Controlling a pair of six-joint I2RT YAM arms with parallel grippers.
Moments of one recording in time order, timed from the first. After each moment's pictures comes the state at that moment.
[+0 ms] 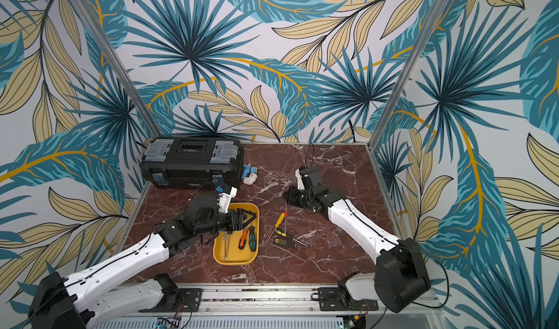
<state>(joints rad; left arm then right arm) -0.71 1.04 0.68 -0.09 0.34 -0.84 0.43 1.32 0.94 -0.35 -0.30 0.67</state>
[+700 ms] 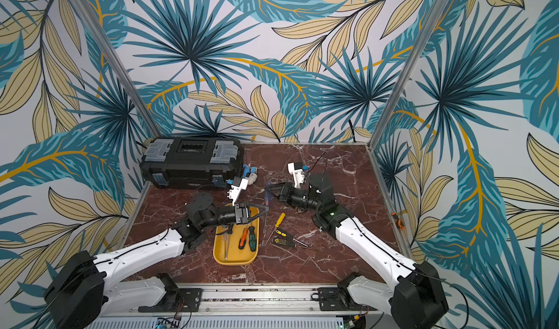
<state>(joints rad) -0.71 1.20 0.62 0.59 0.67 -1.10 0.51 1.17 0.81 0.16 -0.57 1.06</state>
